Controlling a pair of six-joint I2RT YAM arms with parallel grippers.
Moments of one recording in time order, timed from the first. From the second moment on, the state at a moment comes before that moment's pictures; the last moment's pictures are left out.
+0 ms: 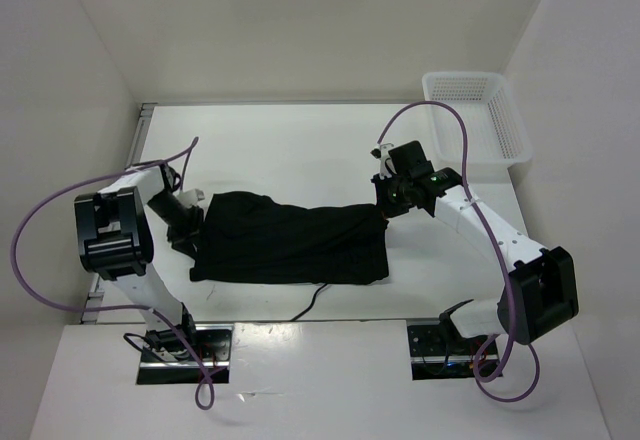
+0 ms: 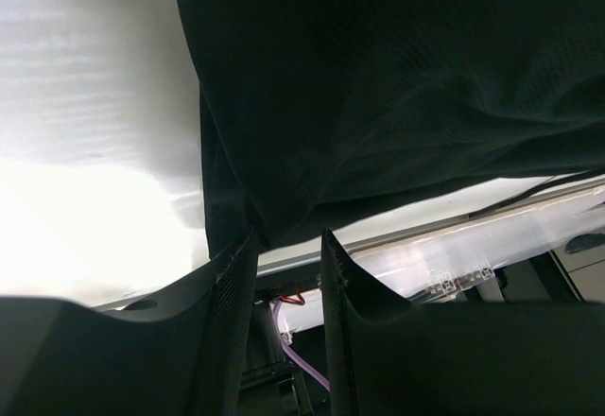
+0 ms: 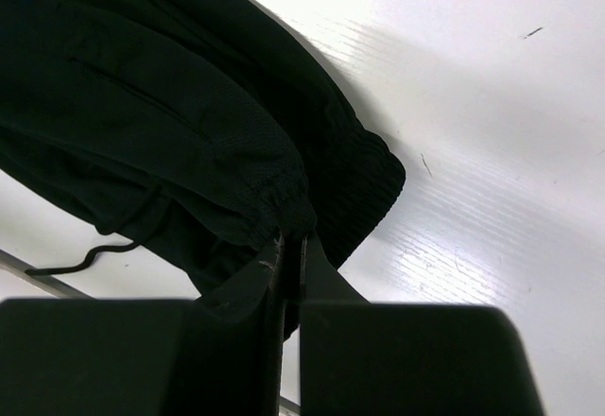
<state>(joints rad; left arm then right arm) 0.23 1.78 1.11 -1.14 0.31 0.07 0.43 1.35 1.05 -0.66 -0.13 0.12</state>
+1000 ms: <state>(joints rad) 0.21 1.84 1.17 -1.13 0.38 0.07 0.43 1.35 1.05 -0.66 -0.12 0.12</state>
